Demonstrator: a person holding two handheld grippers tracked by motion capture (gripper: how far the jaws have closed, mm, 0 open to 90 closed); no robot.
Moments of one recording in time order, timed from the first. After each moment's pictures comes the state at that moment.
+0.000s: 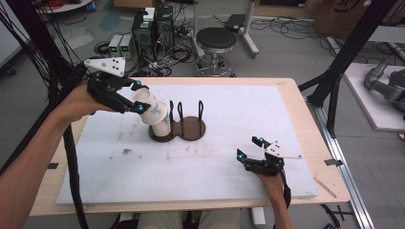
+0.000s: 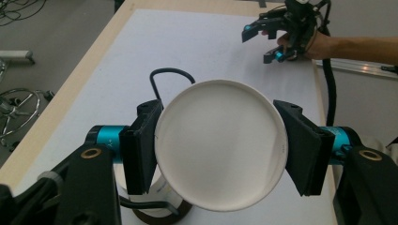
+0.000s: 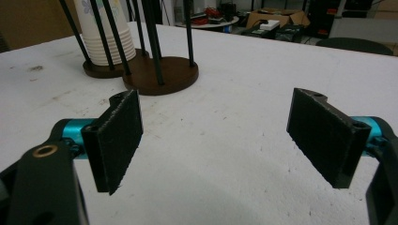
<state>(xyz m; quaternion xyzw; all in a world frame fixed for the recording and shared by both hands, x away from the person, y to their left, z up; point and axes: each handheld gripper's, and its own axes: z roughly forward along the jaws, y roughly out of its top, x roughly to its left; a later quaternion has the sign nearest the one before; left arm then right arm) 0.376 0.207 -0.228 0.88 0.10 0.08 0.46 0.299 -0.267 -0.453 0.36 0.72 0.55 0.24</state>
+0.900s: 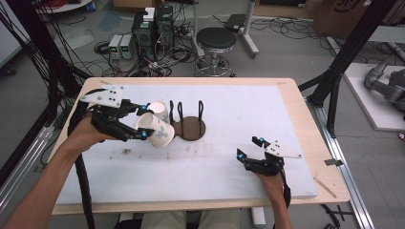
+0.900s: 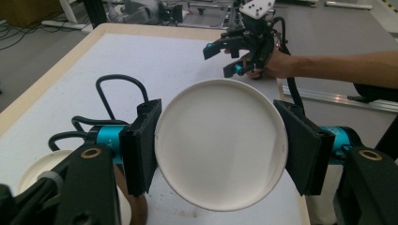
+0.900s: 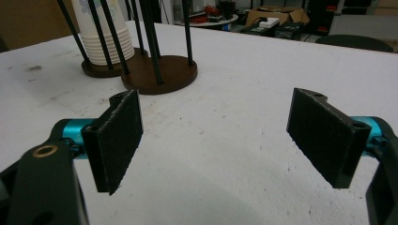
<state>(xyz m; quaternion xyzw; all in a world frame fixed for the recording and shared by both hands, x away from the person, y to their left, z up) 0.339 0.204 -0.285 0.84 0.08 0.05 0.53 0.300 -0.267 -0.452 0.36 0.72 0.54 0.24</state>
